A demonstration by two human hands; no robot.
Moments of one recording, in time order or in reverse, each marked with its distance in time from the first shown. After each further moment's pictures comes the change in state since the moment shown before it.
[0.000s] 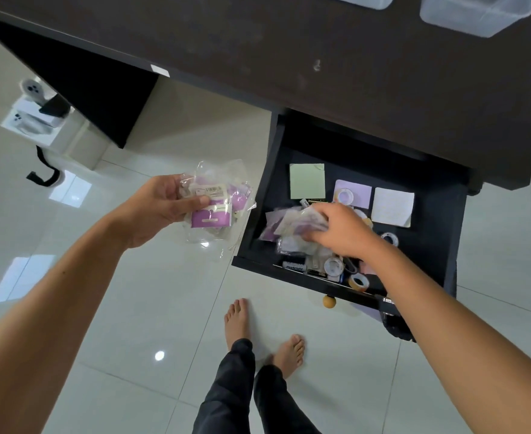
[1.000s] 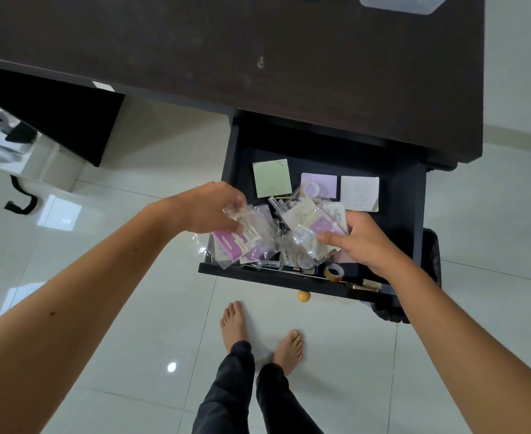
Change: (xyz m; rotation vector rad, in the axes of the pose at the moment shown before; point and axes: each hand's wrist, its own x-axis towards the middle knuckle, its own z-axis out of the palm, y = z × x) left_hand 0.064 0.047 0.114 1.108 -0.297 -0.033; right_hand -0.056 0.070 -0.016 0.580 0.143 0.246
